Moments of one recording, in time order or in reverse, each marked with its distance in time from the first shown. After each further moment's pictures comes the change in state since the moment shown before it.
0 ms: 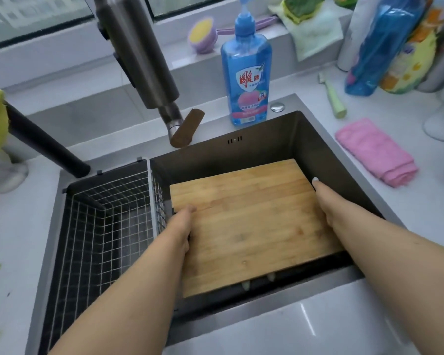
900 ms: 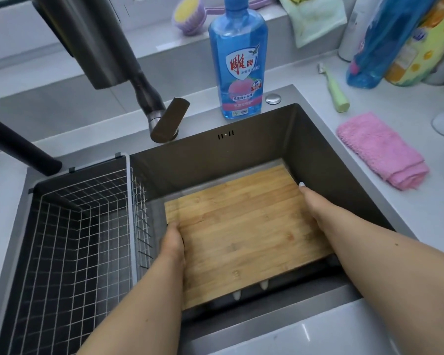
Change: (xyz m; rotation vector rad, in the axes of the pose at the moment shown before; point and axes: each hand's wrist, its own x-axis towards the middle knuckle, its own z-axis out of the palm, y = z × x) left_hand 0.073 -0.053 0.017 -0.266 0.106 -0.014; right_hand 0.052 0.016 0.011 -0.110 -0.009 0.016
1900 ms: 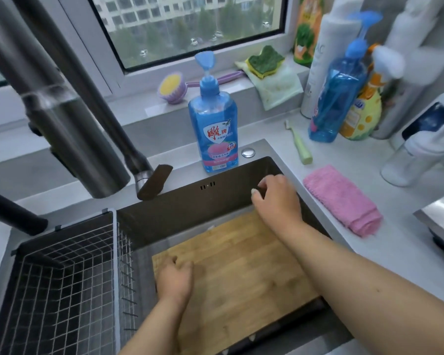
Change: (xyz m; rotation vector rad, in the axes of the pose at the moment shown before) left_hand -0.044 0.025 0.034 0.748 0.110 0.478; right_hand -0.088 -0.097 0.012 -0.600 0.507 -0.937
